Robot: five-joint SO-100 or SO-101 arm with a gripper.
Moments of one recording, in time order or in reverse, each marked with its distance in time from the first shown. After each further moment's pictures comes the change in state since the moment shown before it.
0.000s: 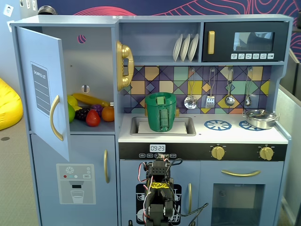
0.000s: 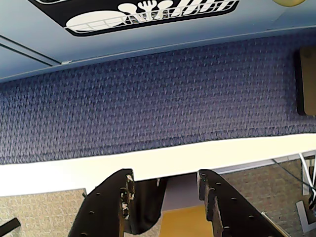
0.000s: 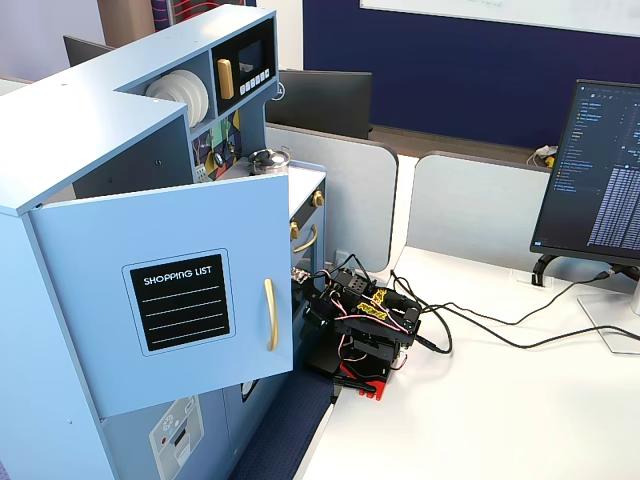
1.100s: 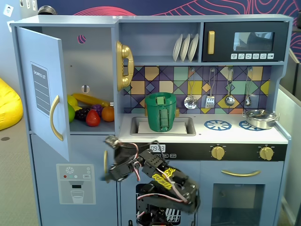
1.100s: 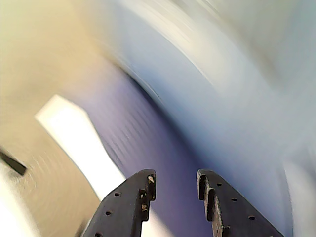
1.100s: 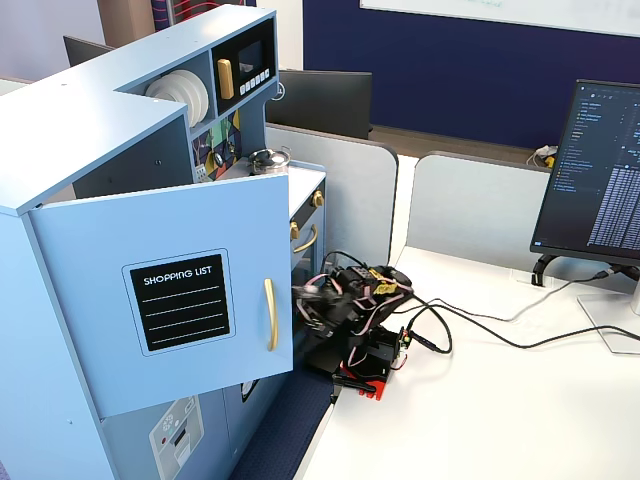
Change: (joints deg) arm -70.5 -8.5 -20.3 -28.0 -14.9
